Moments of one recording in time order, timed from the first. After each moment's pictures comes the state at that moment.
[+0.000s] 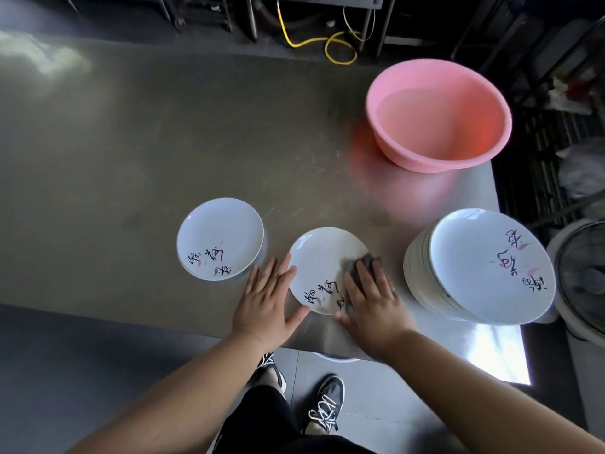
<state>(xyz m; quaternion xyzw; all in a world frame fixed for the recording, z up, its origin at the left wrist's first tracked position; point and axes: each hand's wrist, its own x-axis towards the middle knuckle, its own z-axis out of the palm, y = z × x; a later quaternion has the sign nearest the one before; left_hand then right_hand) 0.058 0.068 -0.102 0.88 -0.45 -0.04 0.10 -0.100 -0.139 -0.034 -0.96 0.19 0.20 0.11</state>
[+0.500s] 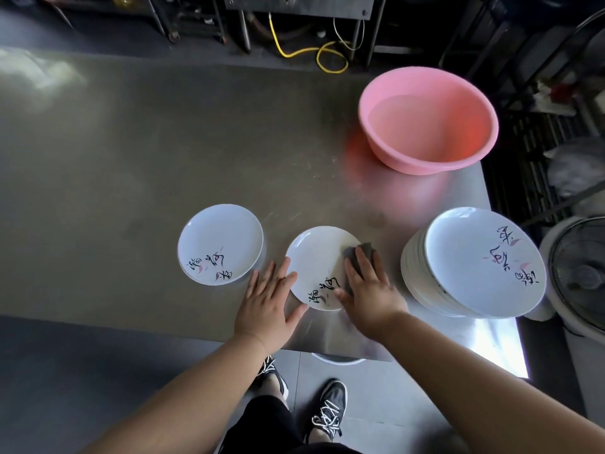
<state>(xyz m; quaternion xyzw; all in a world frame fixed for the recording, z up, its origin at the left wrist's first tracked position) 0.059 0.067 -0.105 0.88 -0.45 -0.05 0.12 -0.073 -0.146 -0.030 -0.93 0.27 0.18 0.18</state>
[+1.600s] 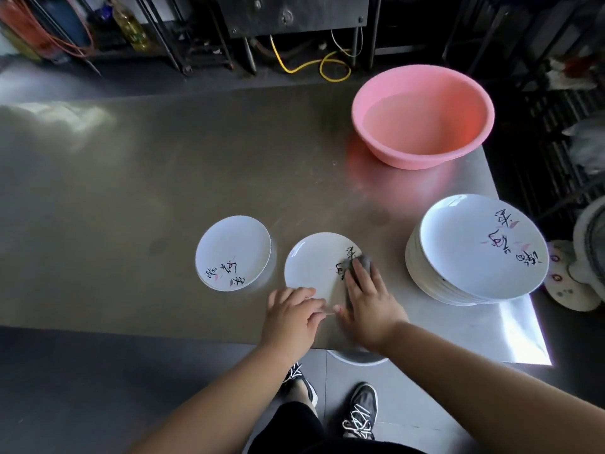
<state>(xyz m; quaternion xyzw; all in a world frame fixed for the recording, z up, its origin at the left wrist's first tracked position) 0.028 0.058 -0.070 0.86 -0.46 -0.04 0.21 -0.092 -0.119 -0.045 -0.93 0.24 0.14 0.23</state>
